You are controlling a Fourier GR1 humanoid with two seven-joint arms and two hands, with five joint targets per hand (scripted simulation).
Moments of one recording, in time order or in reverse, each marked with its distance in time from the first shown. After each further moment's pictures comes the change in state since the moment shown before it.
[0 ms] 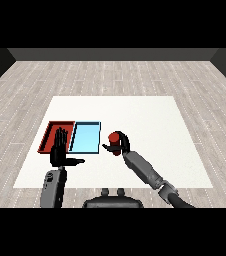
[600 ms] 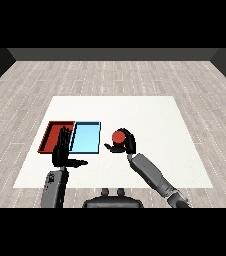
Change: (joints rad) left arm 0.012 -0.006 -0.057 -0.072 -0.035 0.008 0.054; right arm 0.142 -0.101 -0.020 -0.444 0.164 -0.088 0.092
